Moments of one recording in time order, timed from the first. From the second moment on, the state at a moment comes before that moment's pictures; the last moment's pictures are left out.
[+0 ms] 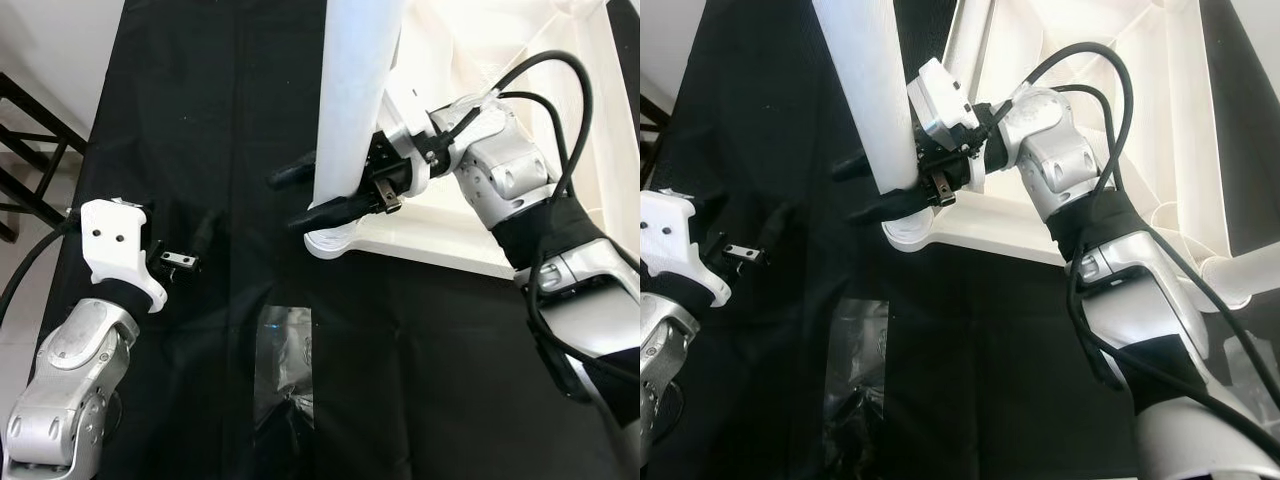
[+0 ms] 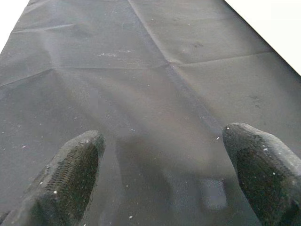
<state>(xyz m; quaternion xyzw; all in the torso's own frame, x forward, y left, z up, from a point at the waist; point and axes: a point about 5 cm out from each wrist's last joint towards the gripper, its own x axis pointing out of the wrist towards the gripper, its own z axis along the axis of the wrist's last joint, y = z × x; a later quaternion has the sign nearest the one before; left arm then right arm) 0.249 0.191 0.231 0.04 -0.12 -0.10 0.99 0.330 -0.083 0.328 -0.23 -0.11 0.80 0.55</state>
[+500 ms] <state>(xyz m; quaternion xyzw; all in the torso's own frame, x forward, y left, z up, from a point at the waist) 0.250 0.191 0.233 0.04 -0.12 -0.10 0.99 0.313 -0.098 0.312 -0.18 -0.07 0.82 0.53</state>
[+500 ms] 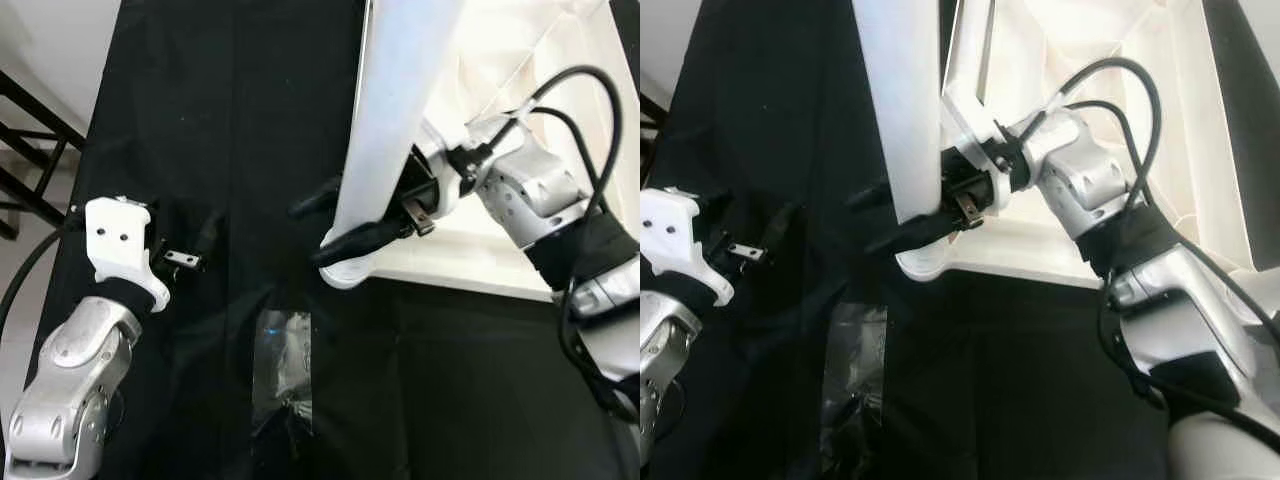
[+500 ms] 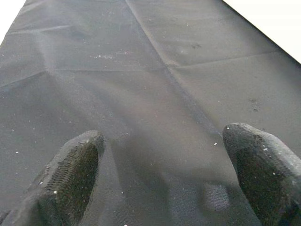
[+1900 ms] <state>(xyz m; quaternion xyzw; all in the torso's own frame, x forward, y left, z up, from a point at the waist) 0.262 0.194 0.234 0.04 -0.14 -0.10 0.99 0.252 -0.052 0.240 -0.12 -0.15 0.35 0.92</state>
